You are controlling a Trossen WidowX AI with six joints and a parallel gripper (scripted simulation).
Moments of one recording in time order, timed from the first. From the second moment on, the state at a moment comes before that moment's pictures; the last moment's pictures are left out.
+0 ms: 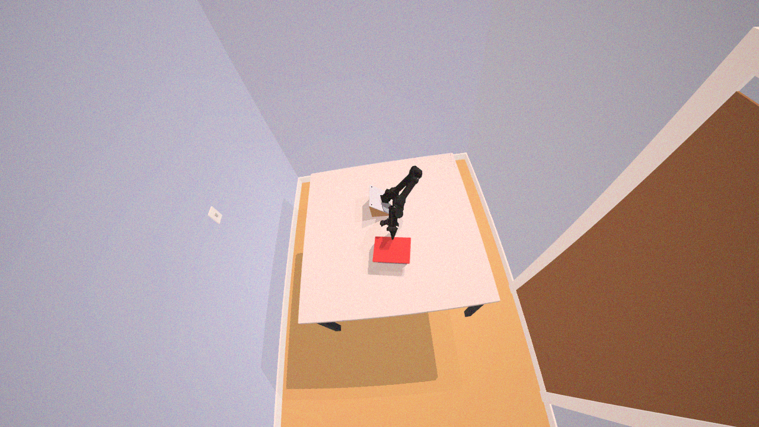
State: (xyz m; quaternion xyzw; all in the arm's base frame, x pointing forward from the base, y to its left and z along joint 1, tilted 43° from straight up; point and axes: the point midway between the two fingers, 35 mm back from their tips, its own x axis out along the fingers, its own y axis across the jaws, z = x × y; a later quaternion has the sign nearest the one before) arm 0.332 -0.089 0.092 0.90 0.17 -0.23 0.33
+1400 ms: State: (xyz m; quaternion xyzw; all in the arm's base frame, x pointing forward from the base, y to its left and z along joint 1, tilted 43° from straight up) arm 0.330 -0.100 0.103 0.90 0.18 -0.23 0.33
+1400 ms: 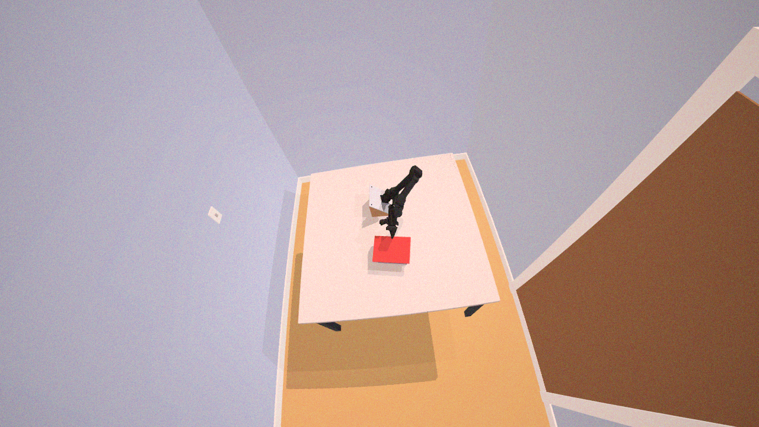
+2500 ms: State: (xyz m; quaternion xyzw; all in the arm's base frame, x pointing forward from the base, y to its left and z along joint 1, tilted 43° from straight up) arm 0.338 -0.132 0.132 0.90 0.18 -0.23 0.33
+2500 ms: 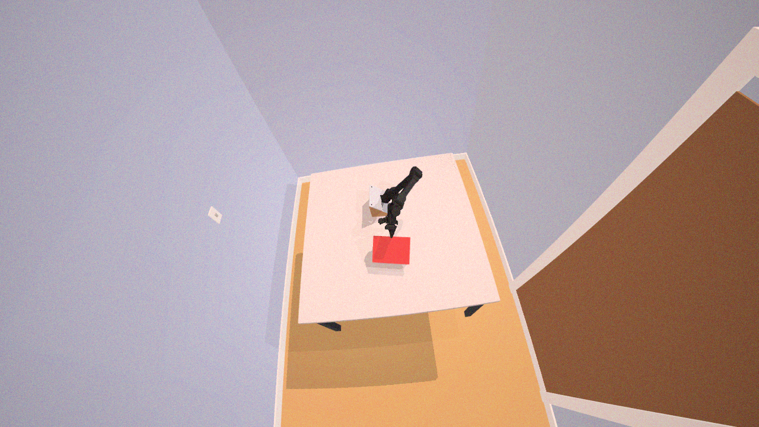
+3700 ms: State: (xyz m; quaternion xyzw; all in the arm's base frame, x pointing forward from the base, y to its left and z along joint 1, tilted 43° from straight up) arm 0.335 -0.166 0.166 0.90 0.18 -0.23 0.33
